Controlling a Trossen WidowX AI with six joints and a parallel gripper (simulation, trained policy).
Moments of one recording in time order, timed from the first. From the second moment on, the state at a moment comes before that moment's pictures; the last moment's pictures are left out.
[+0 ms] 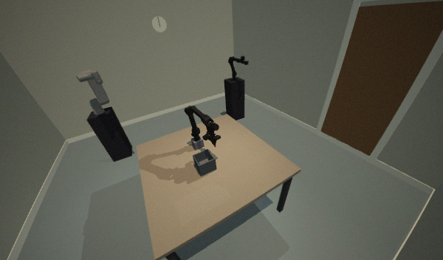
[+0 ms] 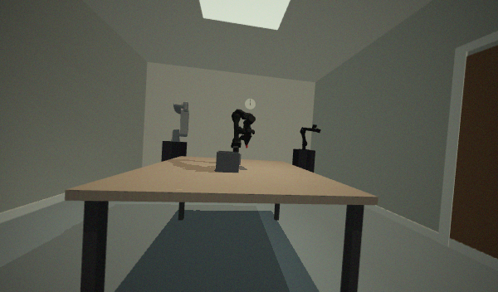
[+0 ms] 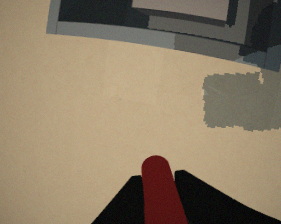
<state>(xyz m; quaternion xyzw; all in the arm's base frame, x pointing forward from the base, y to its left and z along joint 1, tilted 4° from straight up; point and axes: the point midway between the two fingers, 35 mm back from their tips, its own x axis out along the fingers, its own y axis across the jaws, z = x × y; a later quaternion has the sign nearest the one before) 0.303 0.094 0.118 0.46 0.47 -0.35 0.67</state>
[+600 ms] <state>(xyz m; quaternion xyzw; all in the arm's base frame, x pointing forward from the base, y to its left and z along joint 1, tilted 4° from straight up) 0.318 0.034 0.115 0.44 0.47 -0.40 0.65</state>
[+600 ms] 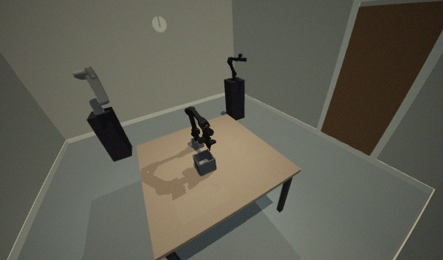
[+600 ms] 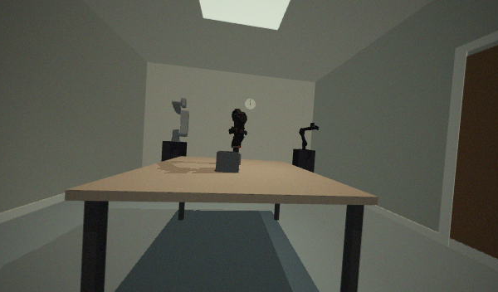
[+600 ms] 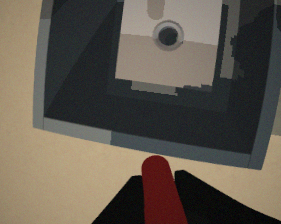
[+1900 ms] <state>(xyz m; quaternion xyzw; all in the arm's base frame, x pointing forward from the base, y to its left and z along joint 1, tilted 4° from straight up) 0.342 -0.041 0.047 0.43 0.51 -0.42 0.61</state>
